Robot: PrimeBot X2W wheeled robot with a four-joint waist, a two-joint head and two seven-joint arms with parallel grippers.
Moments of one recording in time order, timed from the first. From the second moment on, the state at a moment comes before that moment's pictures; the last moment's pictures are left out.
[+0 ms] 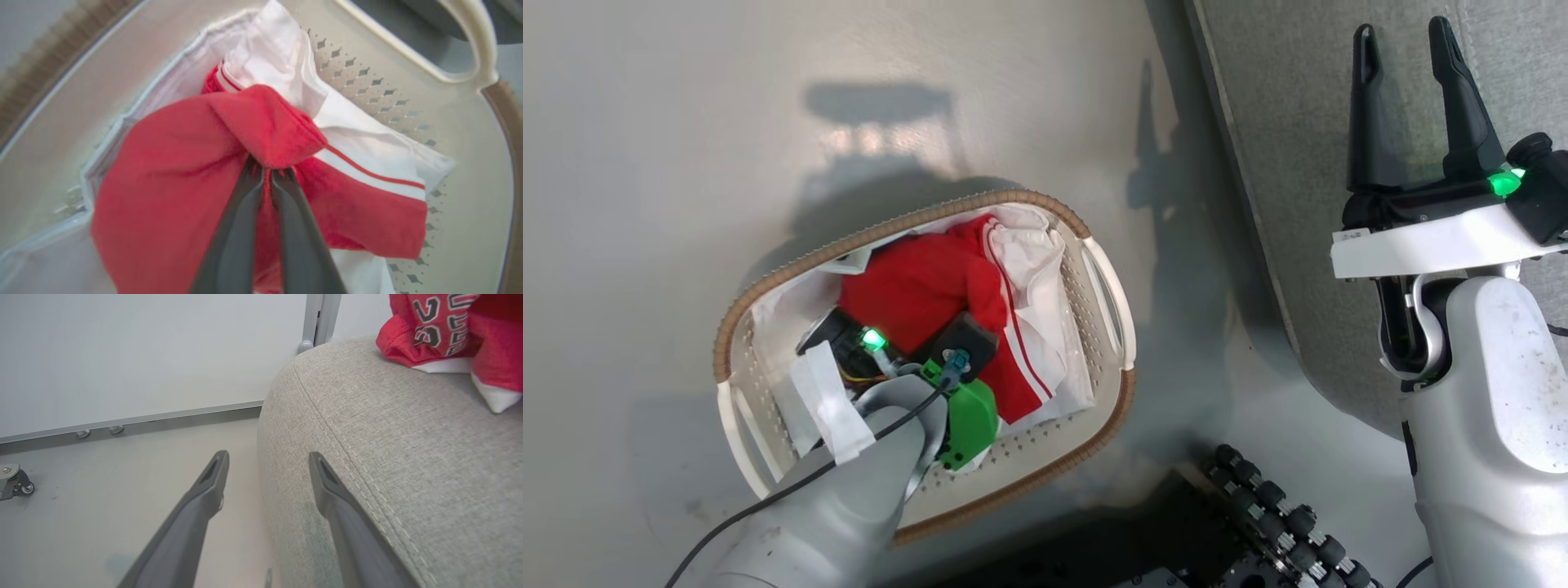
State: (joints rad) left arm -0.76 0.05 -0.89 1.10 -0.20 -0.03 -0.26; right arm -0.56 -0.05 -0.02 0.12 0.25 0.13 -0.26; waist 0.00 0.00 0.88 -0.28
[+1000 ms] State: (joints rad) left arm -0.50 0.25 -0.78 0.43 -0.18 -0.11 -0.26; right arm -0.32 -0.05 -0.02 0.27 0.11 0.13 -0.26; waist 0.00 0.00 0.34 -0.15
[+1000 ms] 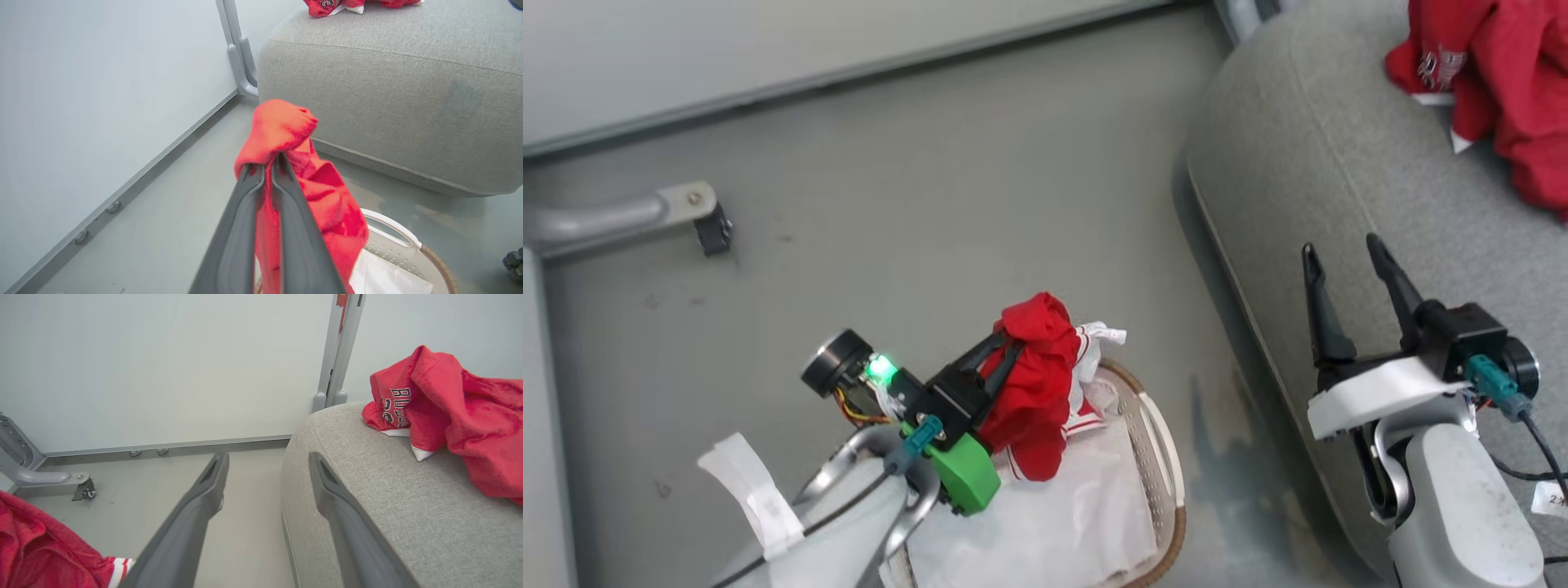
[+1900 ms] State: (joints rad) left arm -0.89 0.36 -0.76 0.37 -0.27 -0.13 -0.15; right arm -0.31 -0.05 0.27 0.29 0.20 0.13 -0.26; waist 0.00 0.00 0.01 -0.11
